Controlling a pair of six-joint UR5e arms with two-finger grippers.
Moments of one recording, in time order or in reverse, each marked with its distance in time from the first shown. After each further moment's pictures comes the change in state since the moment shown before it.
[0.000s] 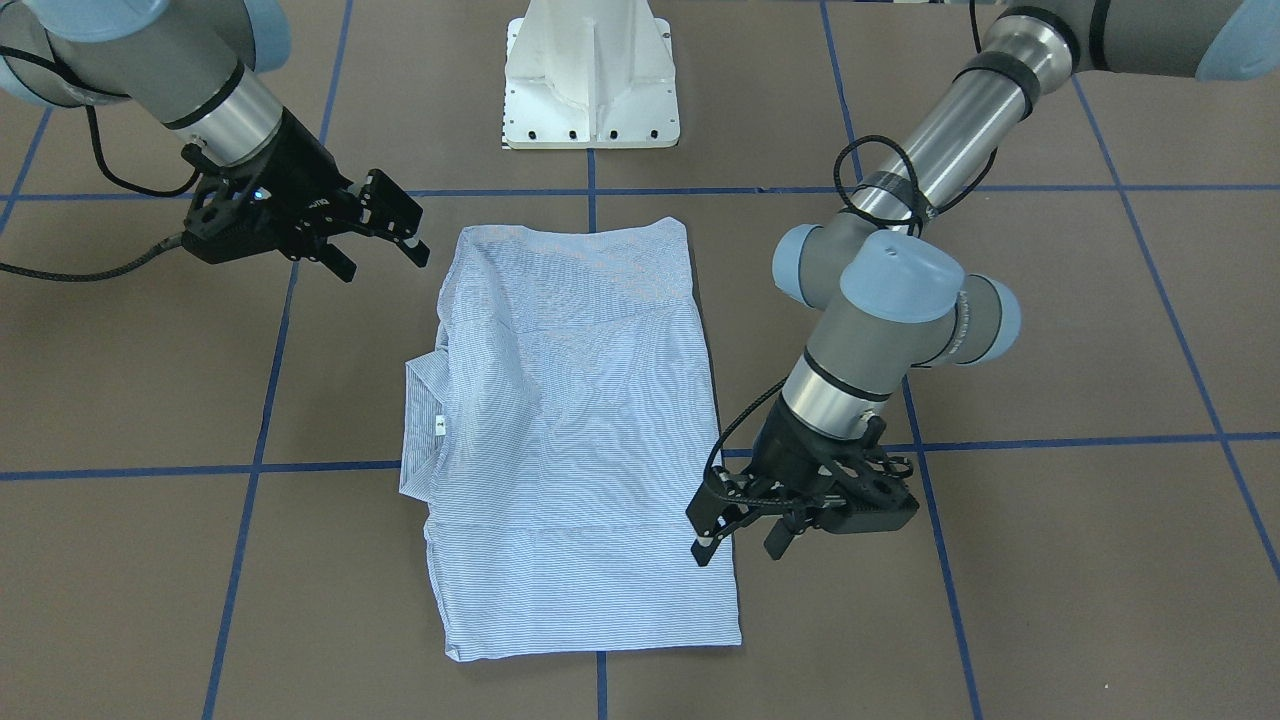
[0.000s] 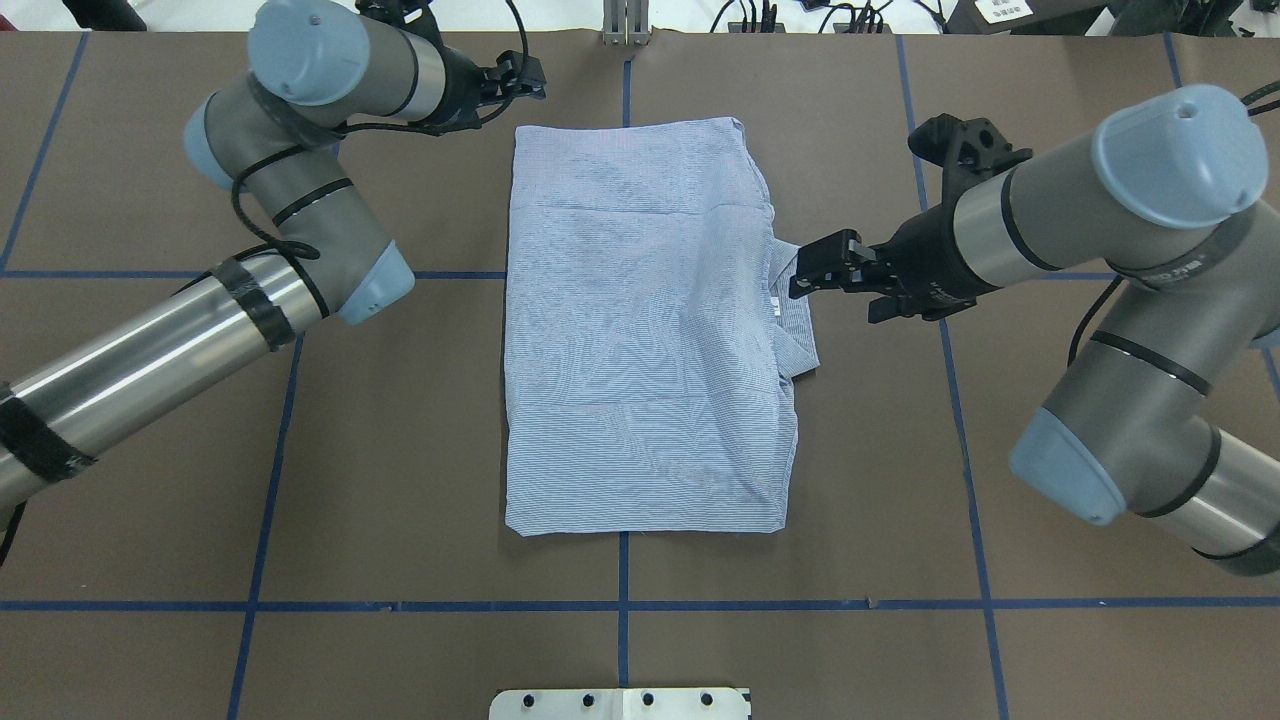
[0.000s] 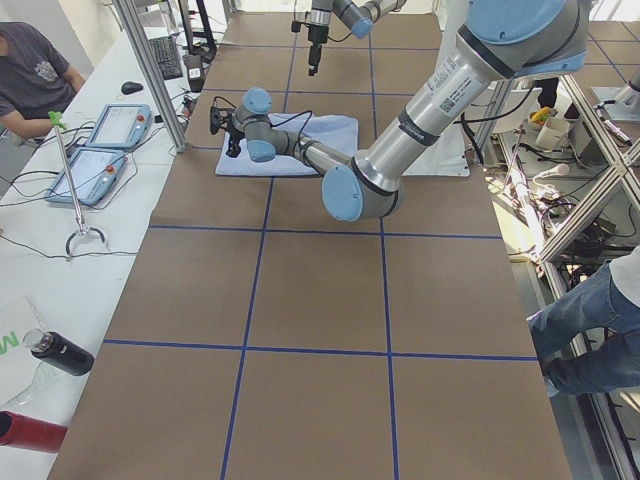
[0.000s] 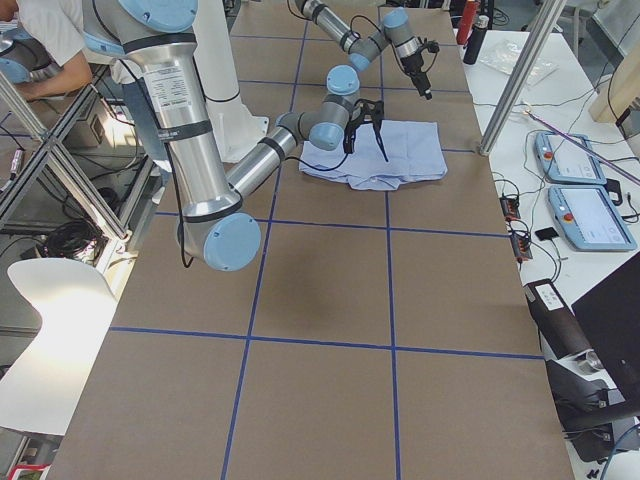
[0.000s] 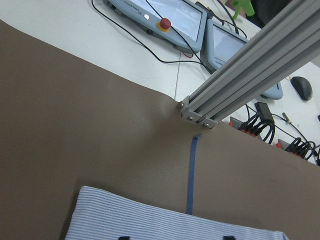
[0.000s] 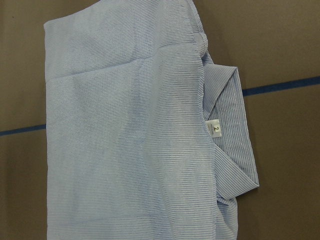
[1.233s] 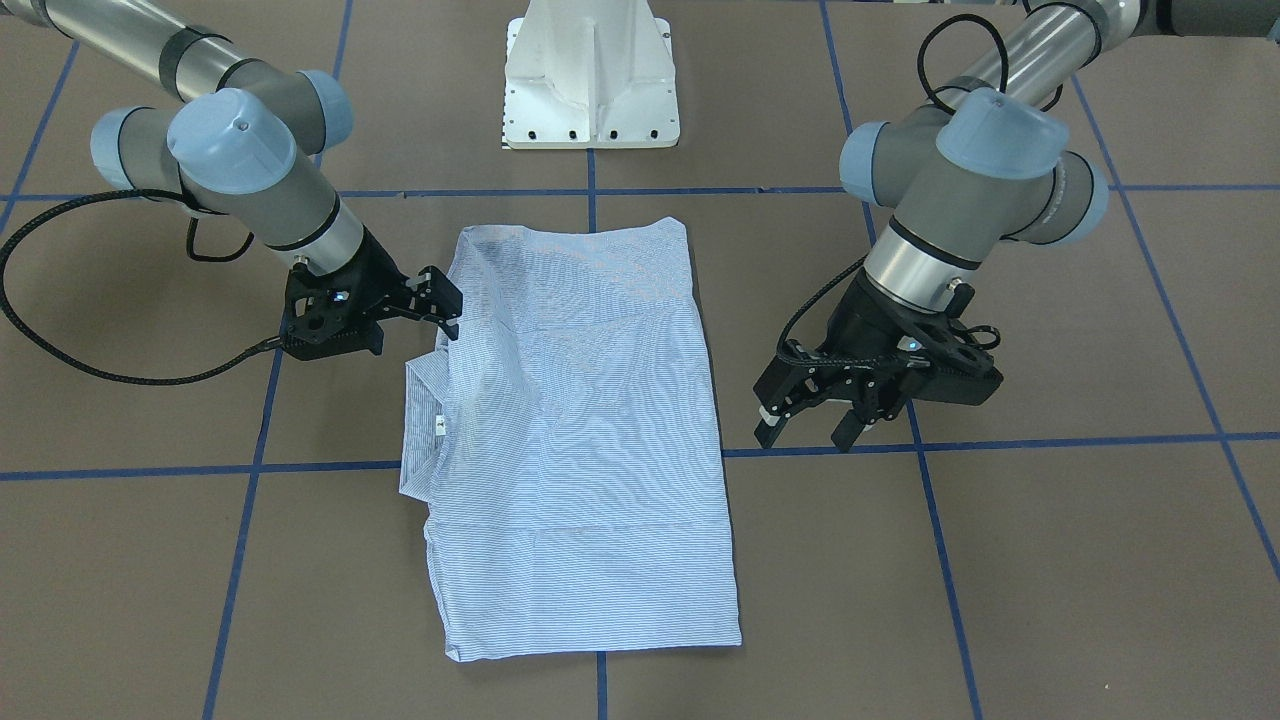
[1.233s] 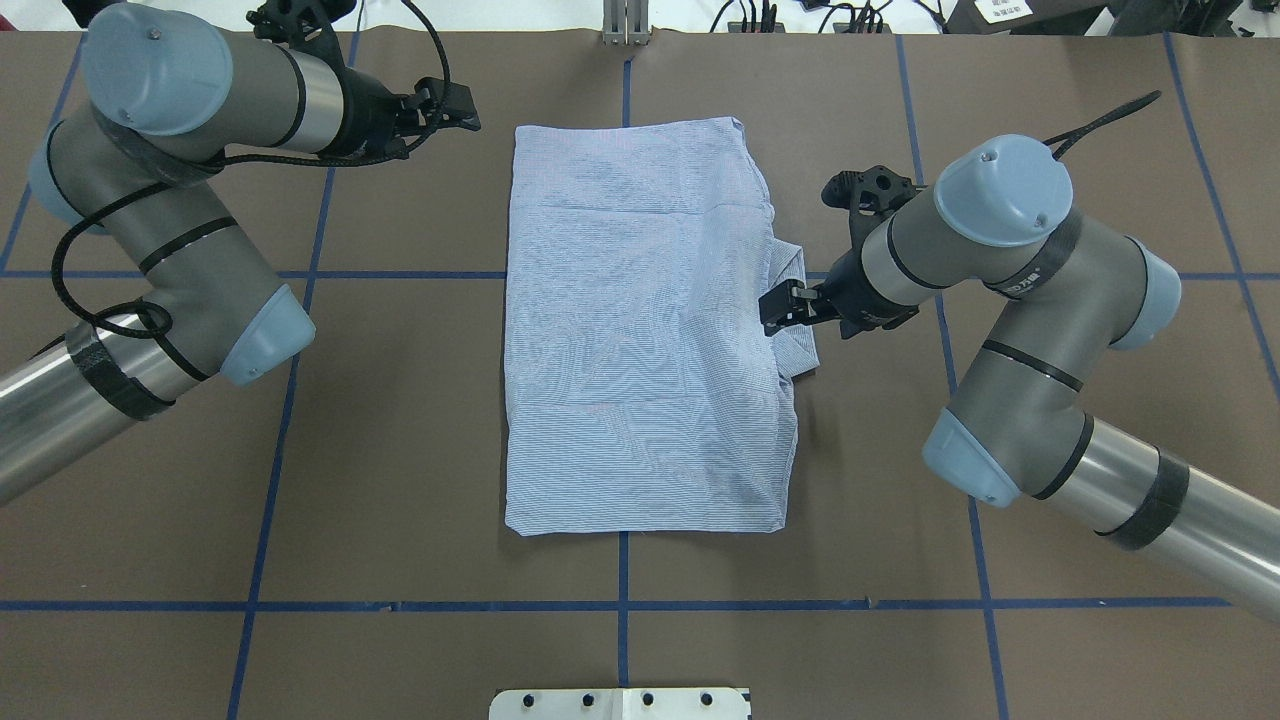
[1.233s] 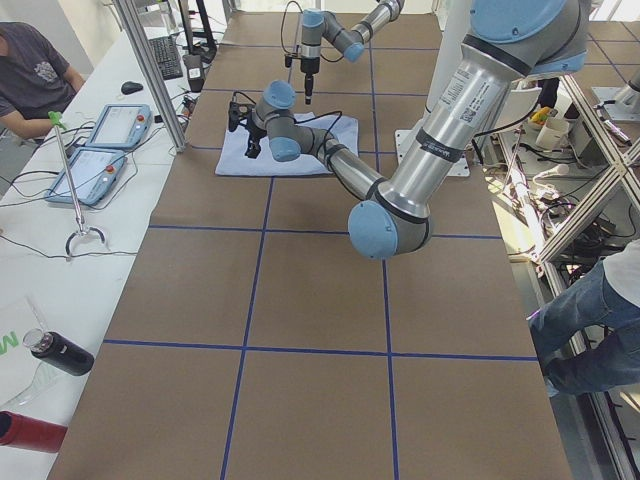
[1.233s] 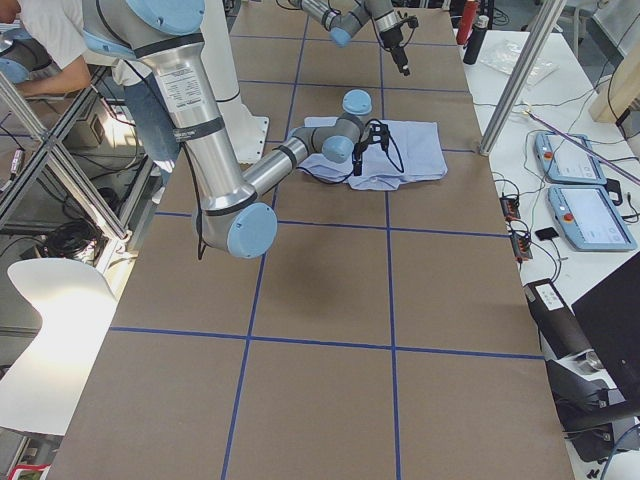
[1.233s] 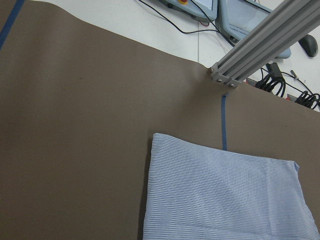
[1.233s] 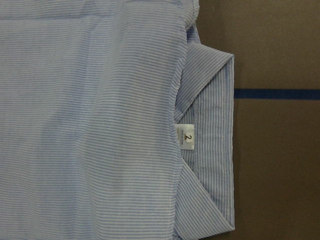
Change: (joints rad) left arm 0.002 0.193 -0.402 0.218 -0.011 0.031; right arm -0.059 0.062 -0.212 -0.042 -0.017 -0.218
